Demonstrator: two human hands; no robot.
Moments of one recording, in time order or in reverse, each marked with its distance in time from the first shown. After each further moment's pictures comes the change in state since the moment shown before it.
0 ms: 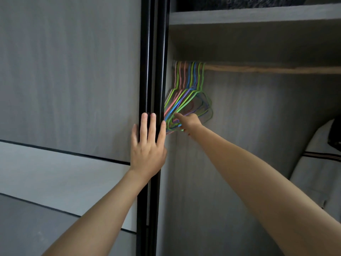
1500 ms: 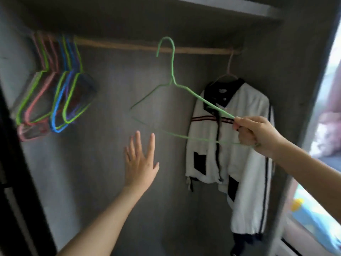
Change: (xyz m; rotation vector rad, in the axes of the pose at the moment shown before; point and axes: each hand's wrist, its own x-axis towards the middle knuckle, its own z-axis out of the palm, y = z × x) left_hand -0.016 0.218 -0.011 -0.734 -0.431 0.026; right_hand -0.225 0.128 -0.298 0.356 0.440 -0.007
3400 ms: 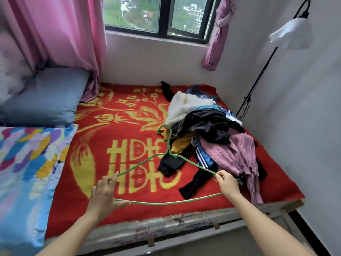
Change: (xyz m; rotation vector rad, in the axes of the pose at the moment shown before) left_hand -0.170 1.047 0.202 -0.879 -1.104 1.101; right_hand -0.532 0.142 -0.863 -0.939 1.498 1.139
